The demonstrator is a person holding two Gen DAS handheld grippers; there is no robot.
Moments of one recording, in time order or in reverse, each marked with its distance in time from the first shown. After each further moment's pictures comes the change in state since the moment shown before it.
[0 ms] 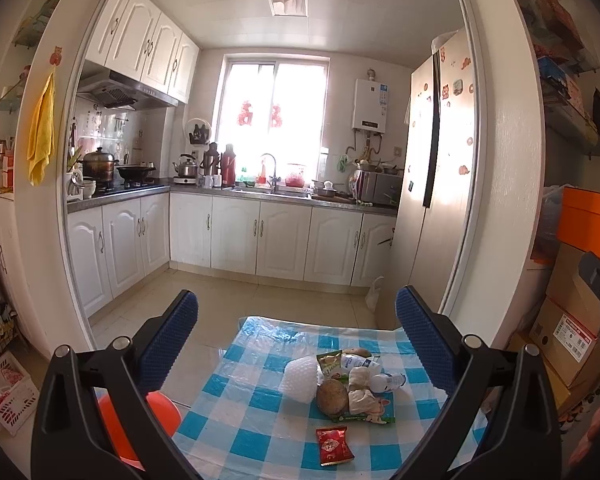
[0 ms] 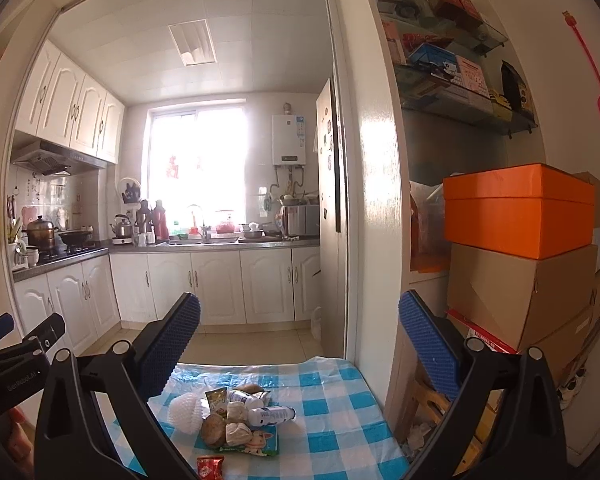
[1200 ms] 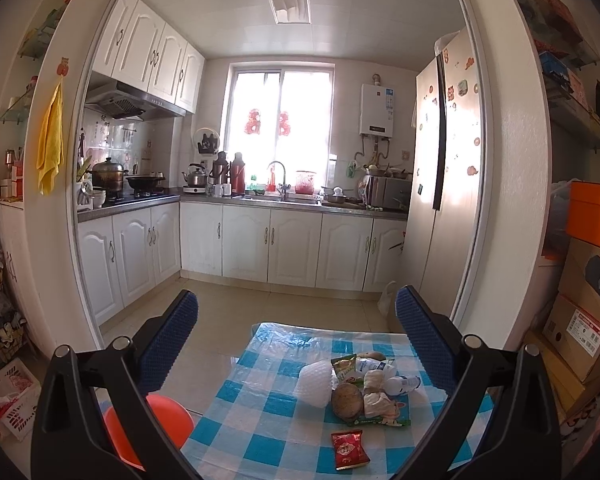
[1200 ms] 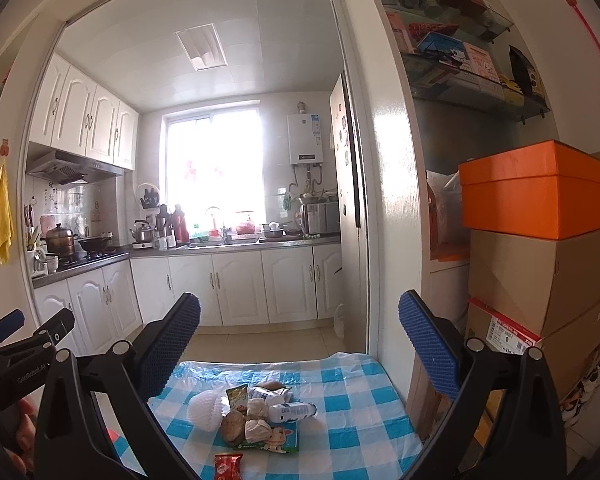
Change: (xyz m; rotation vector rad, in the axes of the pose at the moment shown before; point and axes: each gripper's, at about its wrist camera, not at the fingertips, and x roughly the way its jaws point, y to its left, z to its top) left arm 0.001 0.002 -0.008 0.022 -0.025 0.040; right arm 0.006 -0.011 -0.016 0.042 0.005 0.084
